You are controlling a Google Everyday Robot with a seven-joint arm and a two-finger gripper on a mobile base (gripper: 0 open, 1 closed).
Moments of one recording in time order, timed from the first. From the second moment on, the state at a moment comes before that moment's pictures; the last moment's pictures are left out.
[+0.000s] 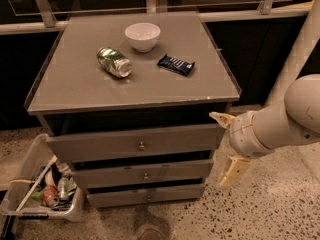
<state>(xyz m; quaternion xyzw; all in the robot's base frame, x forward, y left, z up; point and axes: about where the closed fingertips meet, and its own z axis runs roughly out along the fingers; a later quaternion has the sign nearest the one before) 0.448 -0.154 0.771 -0.67 0.68 0.07 0.29</state>
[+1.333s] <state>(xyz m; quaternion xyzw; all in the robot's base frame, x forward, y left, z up) 0.524 -0.148 0.714 -0.64 0.69 0.11 0.34</state>
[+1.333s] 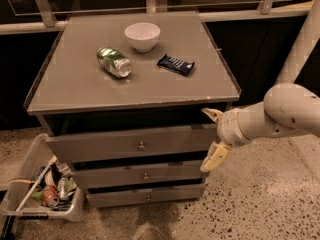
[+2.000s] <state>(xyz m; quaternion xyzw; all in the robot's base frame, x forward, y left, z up) 0.558 -0.127 0.685 -0.65 0.66 0.14 0.35</state>
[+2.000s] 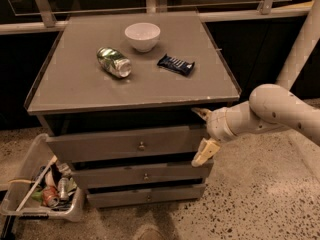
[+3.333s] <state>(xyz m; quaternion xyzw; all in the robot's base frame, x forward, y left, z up) 0.589 -0.141 0.650 -0.65 0.67 0.12 0.34</state>
